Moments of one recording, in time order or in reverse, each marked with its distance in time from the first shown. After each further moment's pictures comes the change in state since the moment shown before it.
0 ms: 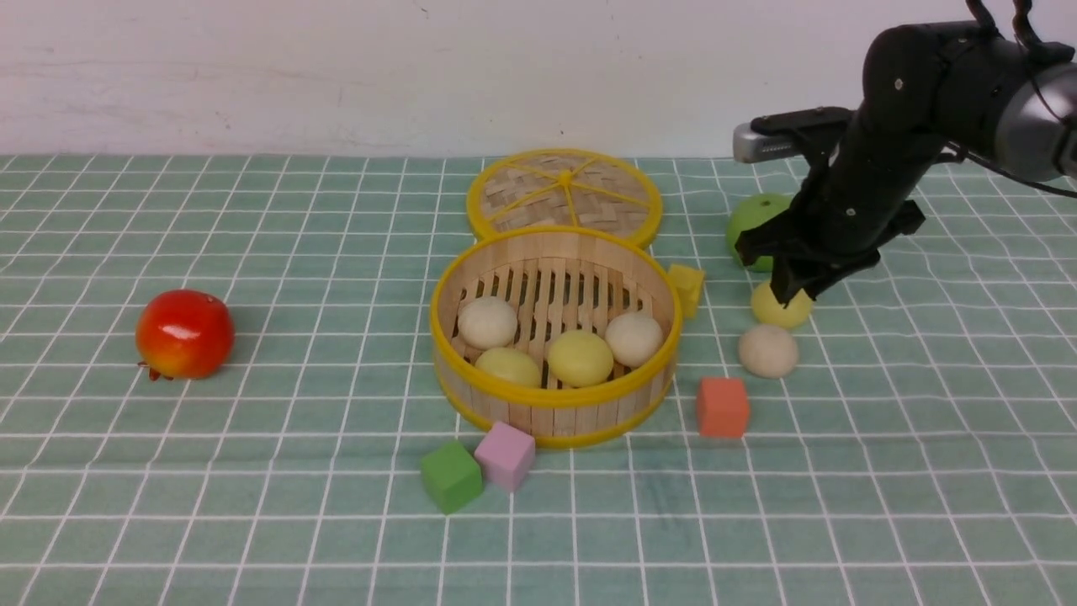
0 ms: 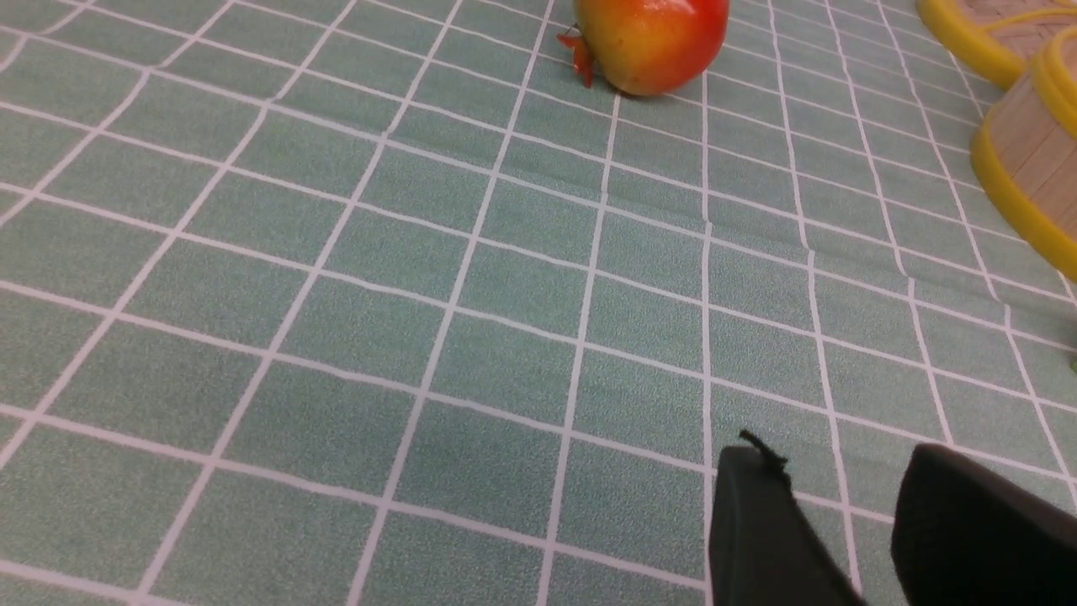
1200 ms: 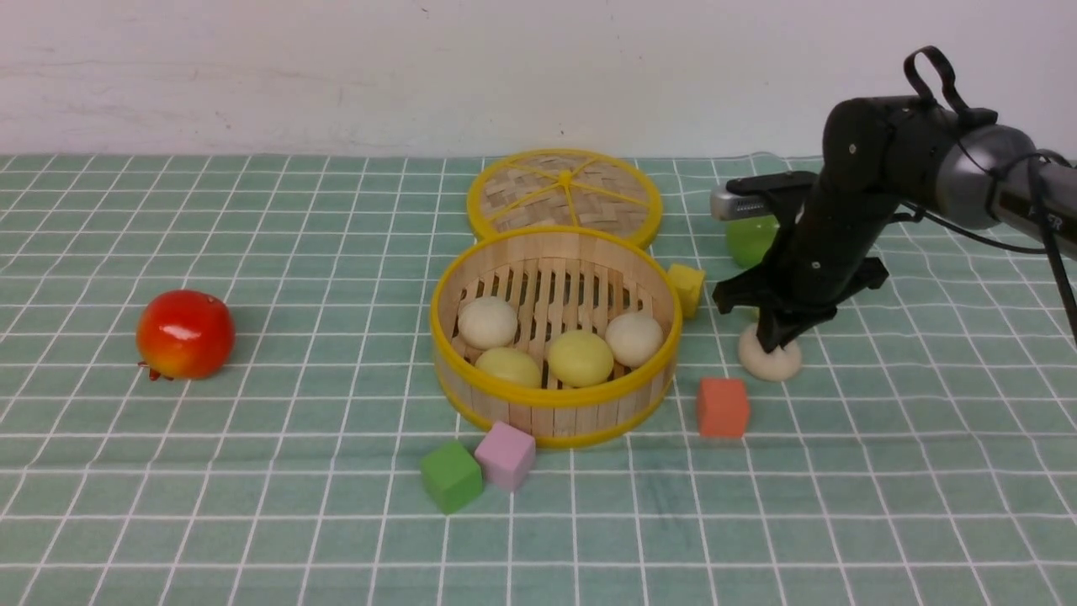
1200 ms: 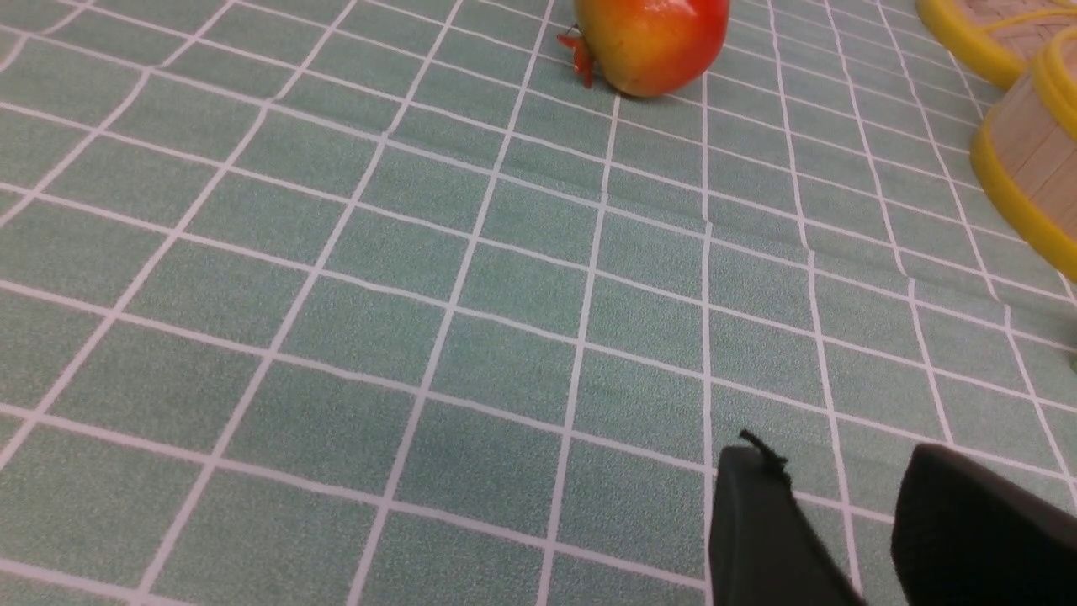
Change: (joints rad) right arm 0.000 0.124 -0.008 0.030 -0.023 0.000; left arm 0.000 0.000 0.000 0.000 0.000 0.000
